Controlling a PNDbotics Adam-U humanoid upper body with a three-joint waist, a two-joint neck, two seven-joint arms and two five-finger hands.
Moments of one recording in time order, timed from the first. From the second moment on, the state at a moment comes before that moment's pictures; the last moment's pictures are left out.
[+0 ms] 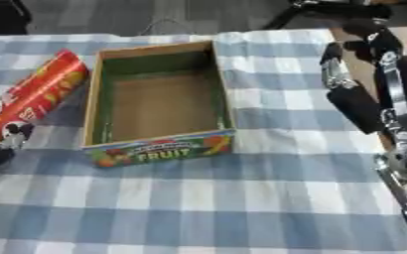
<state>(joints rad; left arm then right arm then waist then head) -0.60 0.43 -0.18 -1.29 -0.37 0.18 0.53 -0.30 -0.65 0.01 -1.96 0.19 0.18 -0.32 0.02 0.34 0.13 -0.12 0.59</state>
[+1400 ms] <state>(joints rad) -0.74 0.46 -0.24 -1.47 -0.38 0.30 0.40 -0.29 -0.65 0.01 -1.96 0.19 0.17 -0.32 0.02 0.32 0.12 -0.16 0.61</state>
